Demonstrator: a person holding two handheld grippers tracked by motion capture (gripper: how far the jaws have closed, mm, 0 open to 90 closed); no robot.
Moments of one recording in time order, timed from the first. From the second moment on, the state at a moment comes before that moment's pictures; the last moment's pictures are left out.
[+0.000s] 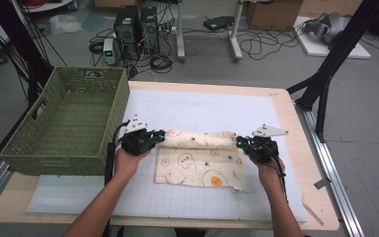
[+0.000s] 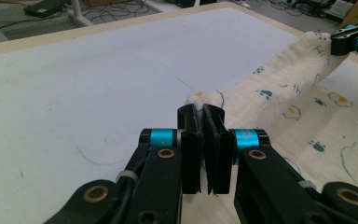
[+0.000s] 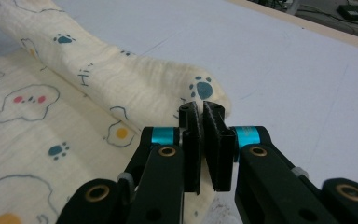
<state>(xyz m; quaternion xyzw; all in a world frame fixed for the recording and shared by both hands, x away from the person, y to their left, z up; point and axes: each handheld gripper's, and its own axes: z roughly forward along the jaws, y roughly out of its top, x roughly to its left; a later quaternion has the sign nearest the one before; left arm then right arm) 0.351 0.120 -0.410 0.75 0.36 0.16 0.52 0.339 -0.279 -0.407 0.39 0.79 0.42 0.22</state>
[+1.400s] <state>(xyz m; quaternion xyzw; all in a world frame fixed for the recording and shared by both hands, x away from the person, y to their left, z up) 0.304 0.151 -0.431 0.73 0.38 0.12 0.55 0.264 -0.302 -0.427 0.37 0.79 0.45 0.19</state>
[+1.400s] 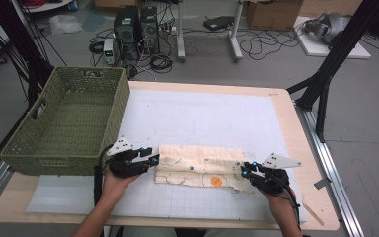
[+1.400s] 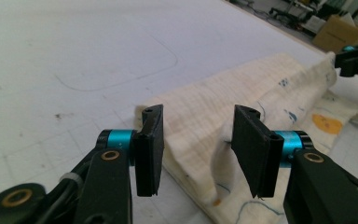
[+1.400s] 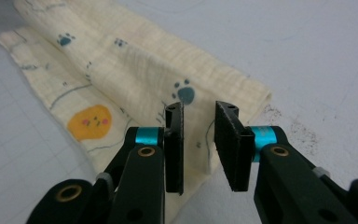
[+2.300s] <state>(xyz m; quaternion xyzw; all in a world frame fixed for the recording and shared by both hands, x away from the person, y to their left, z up) 0.327 0.126 -0.451 0.79 0.38 0.10 0.47 0.296 -0.300 -0.450 0.43 0.79 0.41 0.14</state>
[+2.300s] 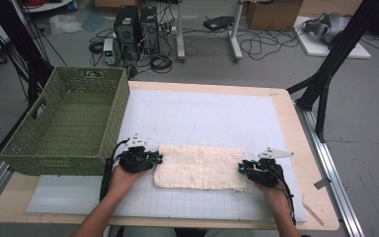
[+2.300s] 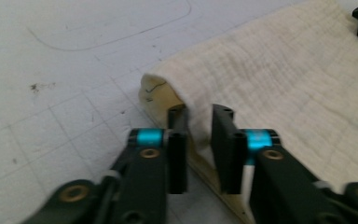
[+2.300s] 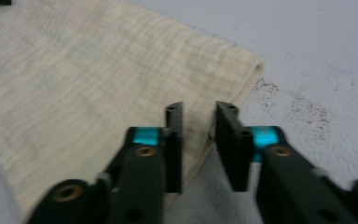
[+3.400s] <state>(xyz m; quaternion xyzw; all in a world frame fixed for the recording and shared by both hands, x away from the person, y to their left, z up) 0.362 0.130 -0.435 0.74 0.44 0.13 0.49 0.325 -0.295 -0.425 0.46 0.74 0.42 0.24</state>
